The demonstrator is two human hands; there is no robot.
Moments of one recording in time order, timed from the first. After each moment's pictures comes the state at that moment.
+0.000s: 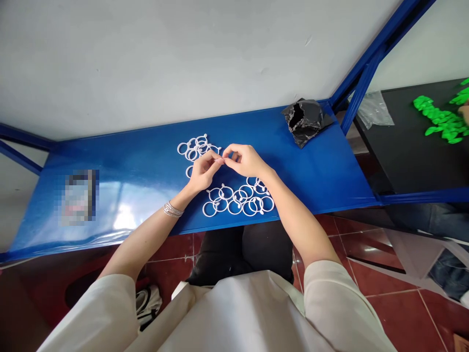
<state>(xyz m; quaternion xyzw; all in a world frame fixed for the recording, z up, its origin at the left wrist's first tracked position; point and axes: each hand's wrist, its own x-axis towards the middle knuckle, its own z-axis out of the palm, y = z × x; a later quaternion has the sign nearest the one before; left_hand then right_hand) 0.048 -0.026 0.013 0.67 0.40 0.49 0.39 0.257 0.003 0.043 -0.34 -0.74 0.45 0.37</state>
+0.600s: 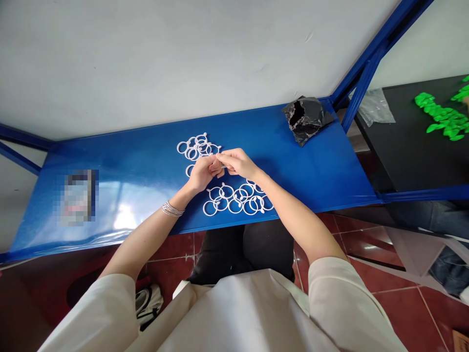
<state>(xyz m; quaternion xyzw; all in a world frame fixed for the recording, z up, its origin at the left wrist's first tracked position) 0.055 -0.029 0.030 0.50 0.33 0.45 0.66 0.231 -0.004 0.034 -0.25 -0.55 0.71 0.36</state>
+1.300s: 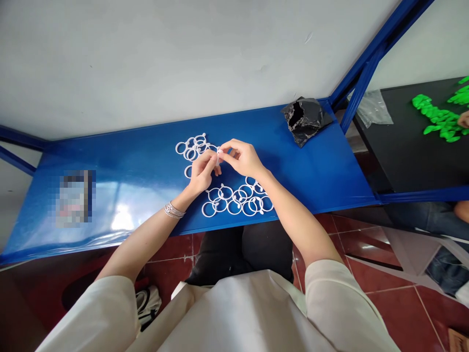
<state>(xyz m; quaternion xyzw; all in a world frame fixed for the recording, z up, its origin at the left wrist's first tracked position) 0.053 -0.029 0.008 0.63 0.39 0.52 0.42 0.244 0.004 0.029 -0.36 -0.67 0.46 0.45</state>
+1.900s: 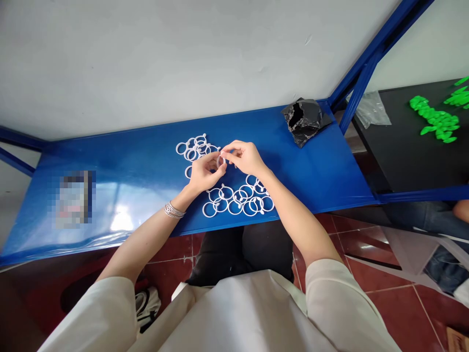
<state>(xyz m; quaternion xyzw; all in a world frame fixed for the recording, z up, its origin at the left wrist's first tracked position) 0.053 -0.030 0.009 0.67 0.45 0.46 0.38 0.247 0.008 0.031 -0.38 -0.64 0.50 0.44</state>
